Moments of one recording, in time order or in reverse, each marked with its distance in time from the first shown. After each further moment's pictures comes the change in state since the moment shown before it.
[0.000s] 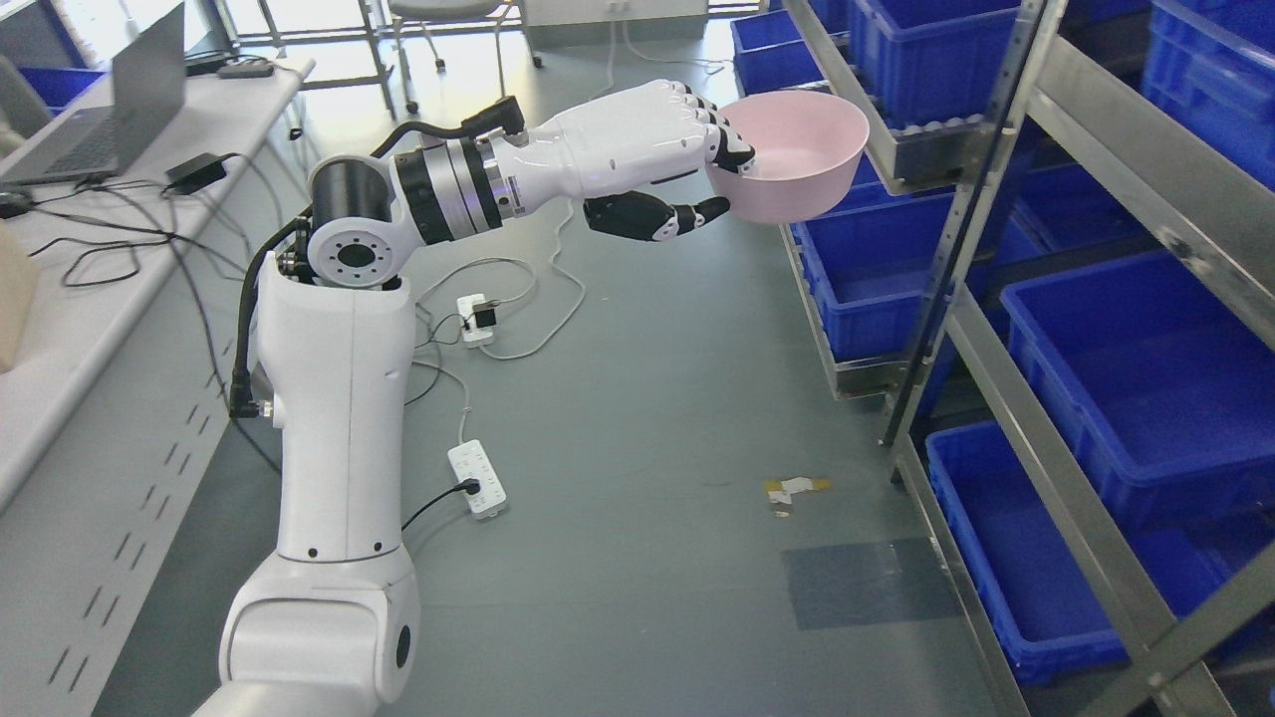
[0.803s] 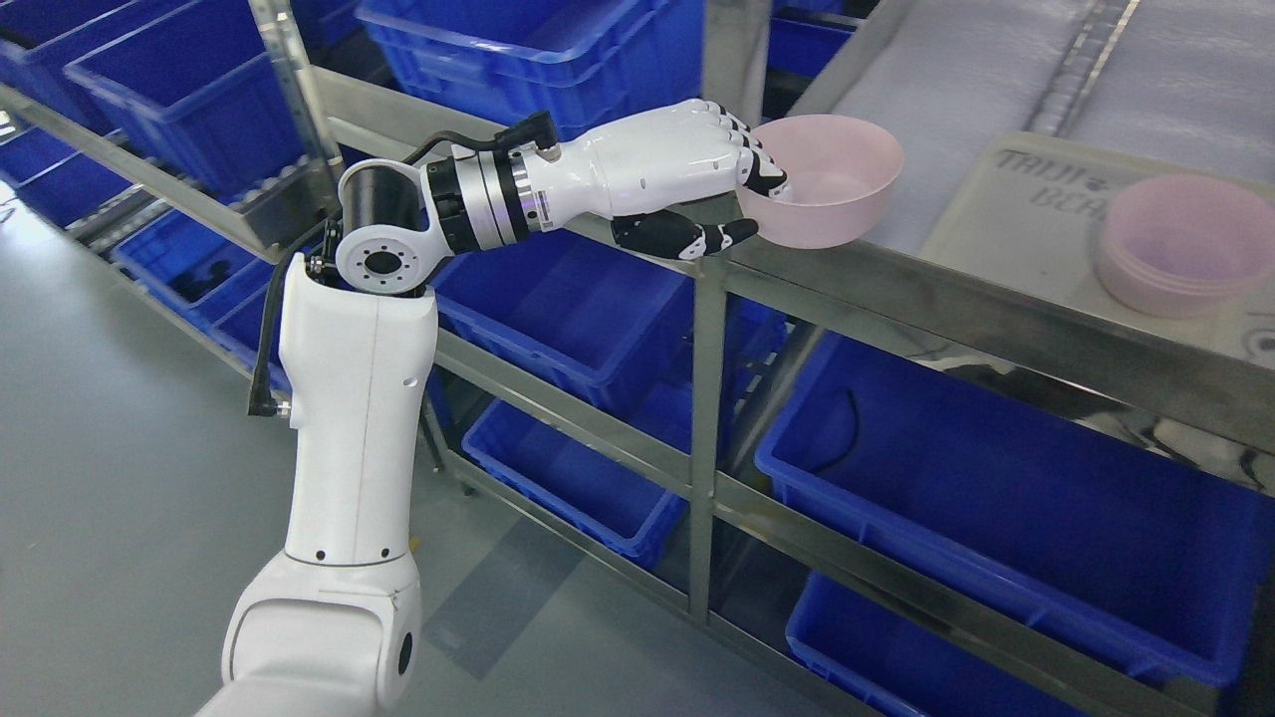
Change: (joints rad) left arm 0.000 0.000 -0.060 0.001 0.024 0.000 0.015; right arm 0.000 0.000 0.000 0.000 0.000 0.000 -0.001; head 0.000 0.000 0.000
